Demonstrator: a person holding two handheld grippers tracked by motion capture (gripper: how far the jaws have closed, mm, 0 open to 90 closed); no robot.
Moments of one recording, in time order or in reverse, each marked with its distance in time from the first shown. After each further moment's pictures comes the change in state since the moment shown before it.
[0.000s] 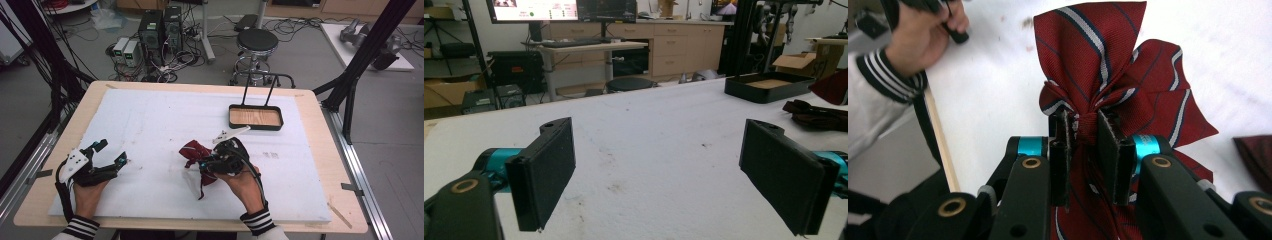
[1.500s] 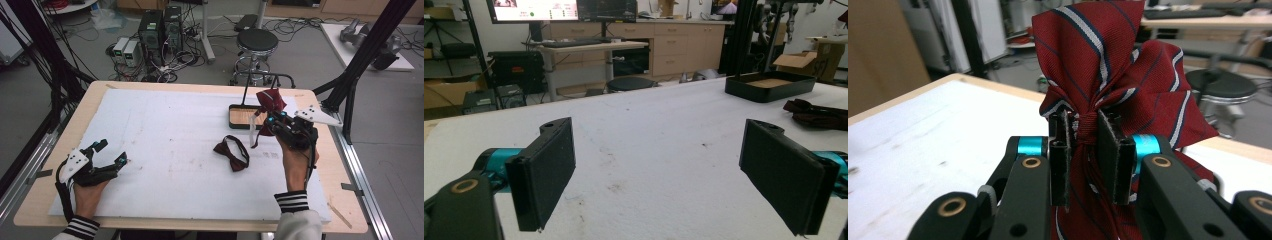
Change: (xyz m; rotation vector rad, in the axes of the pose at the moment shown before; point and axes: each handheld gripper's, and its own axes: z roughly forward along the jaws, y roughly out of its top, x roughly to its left) left arm 0.000 0.000 0.000 0.002 0.001 0.005; right arm -0.073 -0.017 -0.139 -0.525 -0.548 0.062
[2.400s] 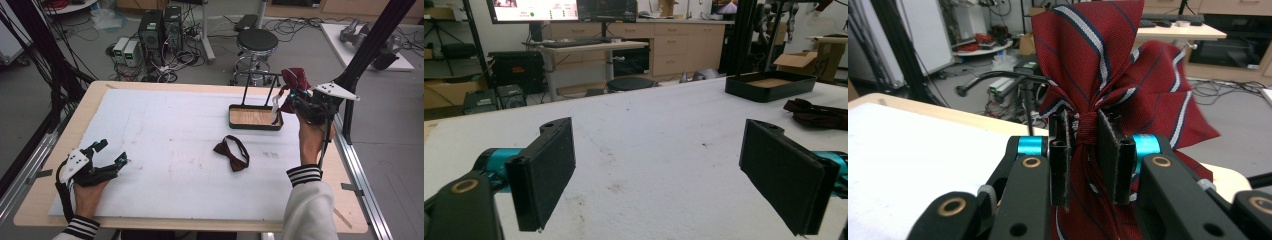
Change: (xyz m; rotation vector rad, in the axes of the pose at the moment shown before) left arm 0.000 0.000 0.000 -0.002 0.001 0.001; right arm -0.069 0.031 0.026 -0.003 -0.171 -0.005
